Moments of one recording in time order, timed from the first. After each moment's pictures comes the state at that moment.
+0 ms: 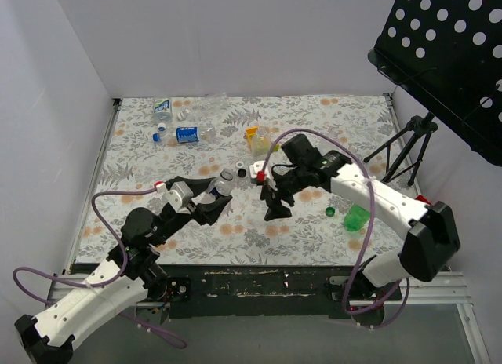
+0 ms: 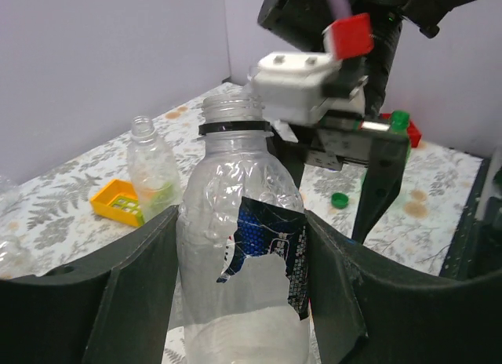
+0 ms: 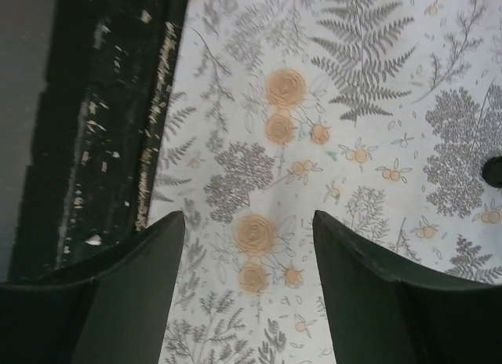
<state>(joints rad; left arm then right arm) -0.77 0.43 0.42 0.21 0.13 0.02 0.77 1.50 1.23 -0.75 -0.72 -0.74</state>
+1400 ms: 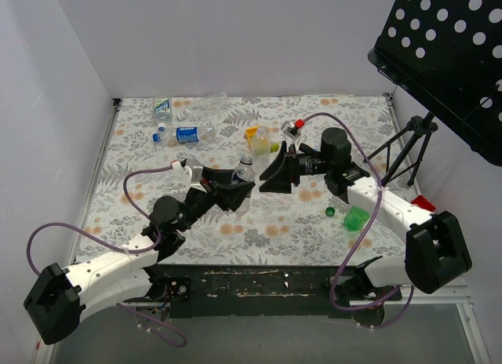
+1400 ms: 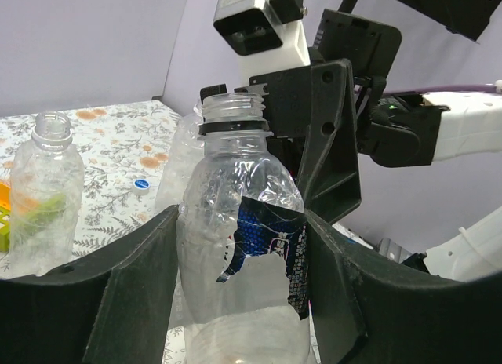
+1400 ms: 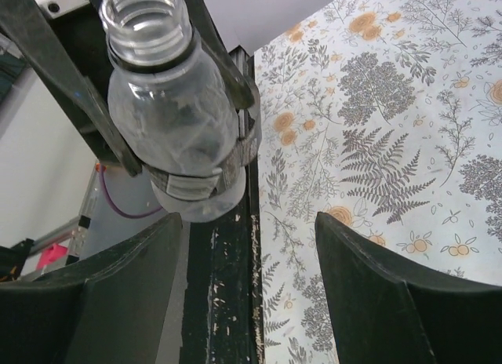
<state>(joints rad) -0.80 0.86 0.38 0.81 0.10 -0.43 0.52 1.33 0.86 0.32 -1.12 0.45</state>
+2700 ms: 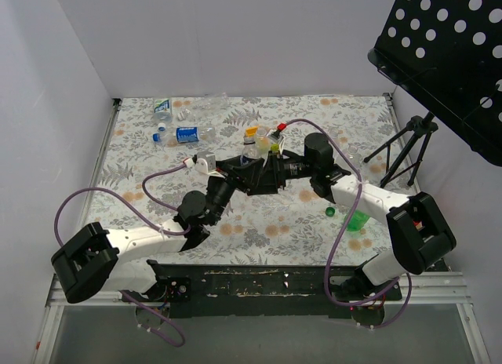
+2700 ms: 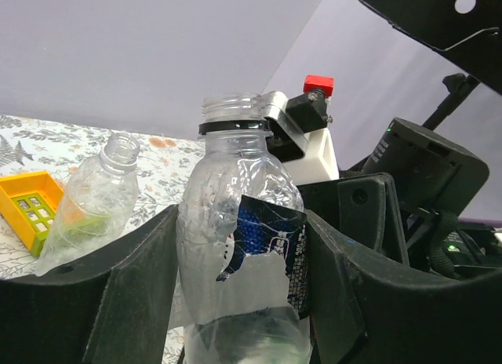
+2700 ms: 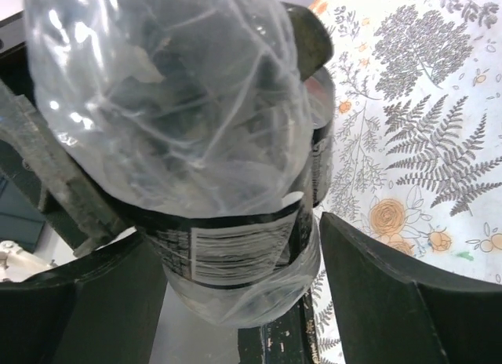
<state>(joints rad) -0.95 1.24 0.49 1.11 -0.38 -0.45 0.60 1.48 0.85 0.48 -1.06 0.74</state>
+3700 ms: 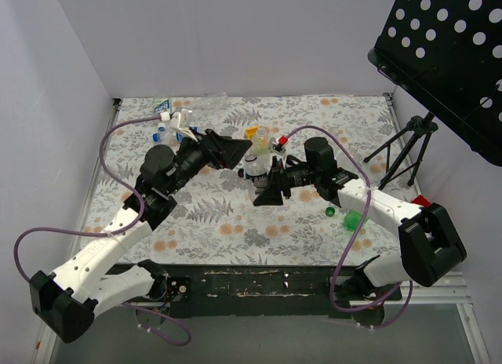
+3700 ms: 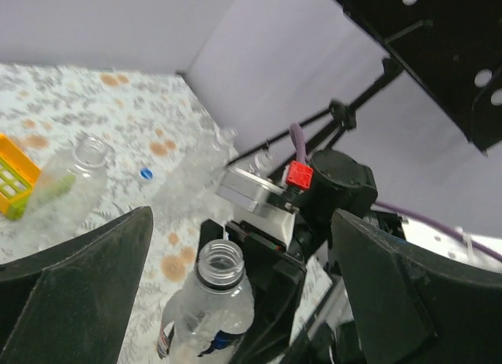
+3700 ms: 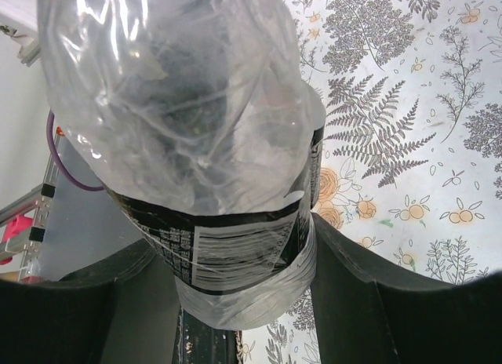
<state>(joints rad) -0.63 0.95 0.84 0.27 0.10 -0.68 0.60 1.39 0.83 0.19 -1.03 0.27</state>
